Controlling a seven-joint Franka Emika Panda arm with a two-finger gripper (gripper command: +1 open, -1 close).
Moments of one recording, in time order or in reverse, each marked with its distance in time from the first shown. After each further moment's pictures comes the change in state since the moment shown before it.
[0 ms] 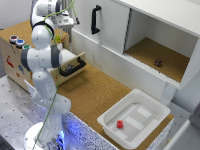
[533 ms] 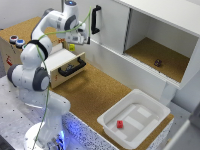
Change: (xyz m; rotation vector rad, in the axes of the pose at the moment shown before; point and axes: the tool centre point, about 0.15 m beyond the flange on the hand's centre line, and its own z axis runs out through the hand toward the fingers) arm -0.106 0.112 -0.015 -0.032 0.174 0.399
